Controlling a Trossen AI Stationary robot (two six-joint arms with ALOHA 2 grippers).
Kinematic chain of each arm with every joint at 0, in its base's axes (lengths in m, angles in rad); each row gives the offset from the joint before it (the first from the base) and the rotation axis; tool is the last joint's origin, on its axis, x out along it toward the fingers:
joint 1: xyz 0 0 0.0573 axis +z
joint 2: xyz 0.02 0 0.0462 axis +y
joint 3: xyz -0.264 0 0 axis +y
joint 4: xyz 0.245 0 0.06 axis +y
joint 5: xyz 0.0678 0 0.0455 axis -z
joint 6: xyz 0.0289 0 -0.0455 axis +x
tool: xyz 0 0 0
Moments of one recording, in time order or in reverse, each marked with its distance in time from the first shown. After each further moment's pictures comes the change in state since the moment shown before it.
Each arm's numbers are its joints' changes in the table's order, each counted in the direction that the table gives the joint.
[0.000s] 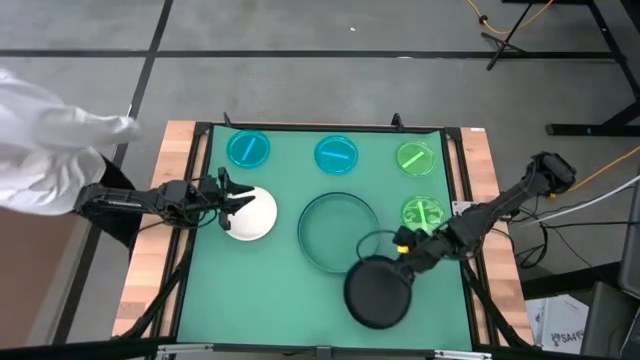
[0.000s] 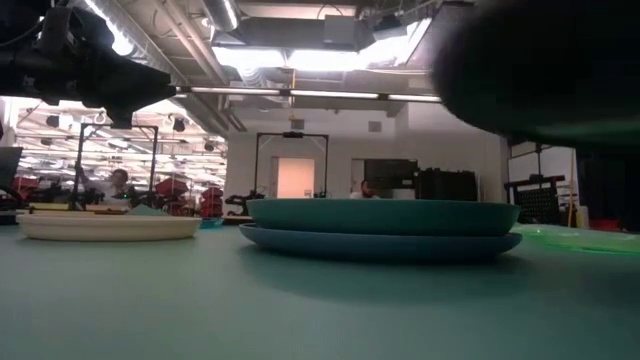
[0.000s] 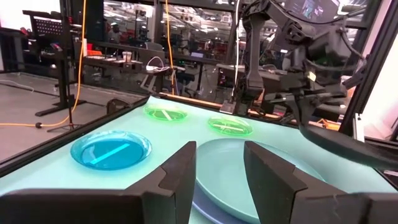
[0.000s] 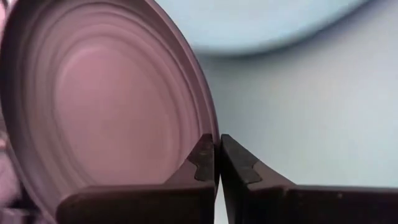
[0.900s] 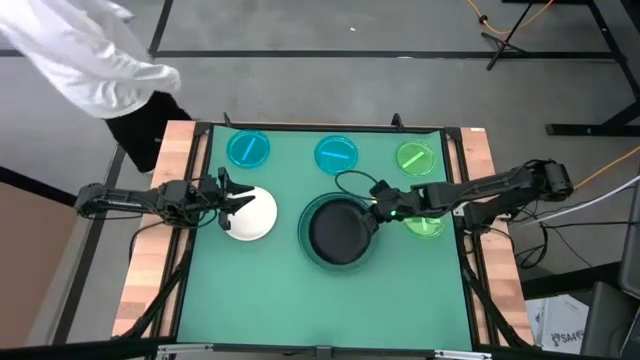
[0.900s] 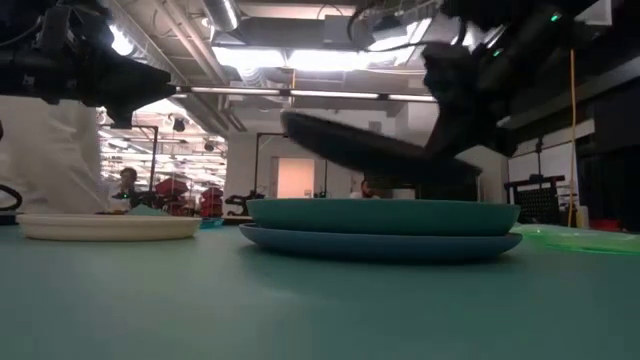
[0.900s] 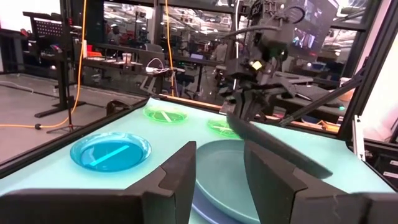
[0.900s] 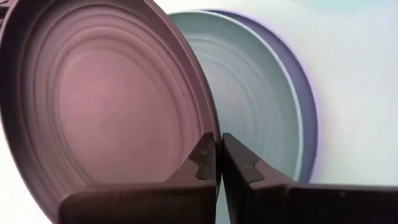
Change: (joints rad) left arm 0.000 0.000 0.000 -0.008 0.000 0.000; right arm -0.484 0.105 0.000 -0.258 0.068 -0.311
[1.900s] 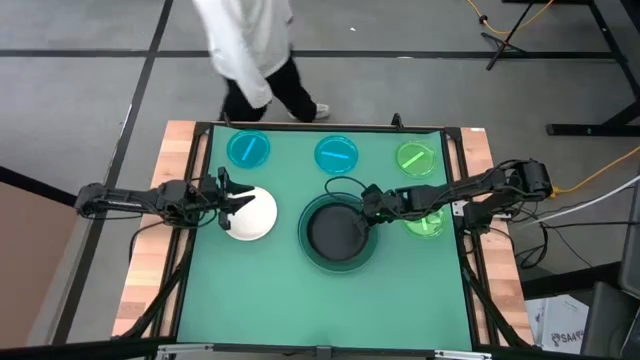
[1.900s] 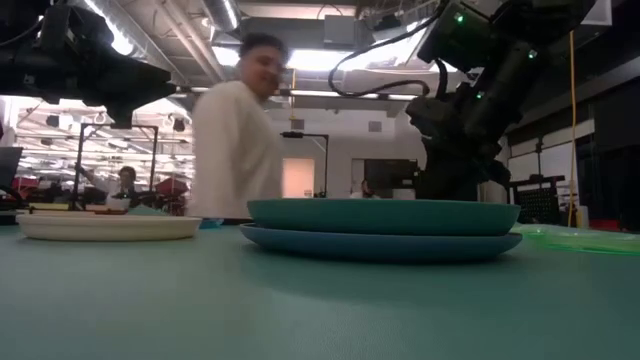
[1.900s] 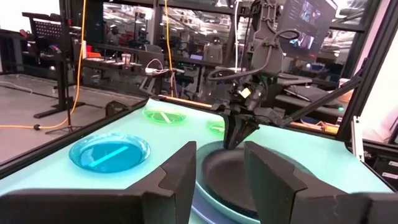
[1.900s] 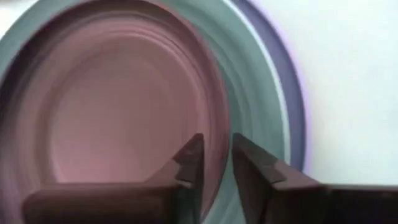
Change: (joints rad) left arm 0.000 0.000 0.000 -0.005 0.002 0.000; right arm -0.035 0.169 -0.002 -0.038 0.018 -0.033
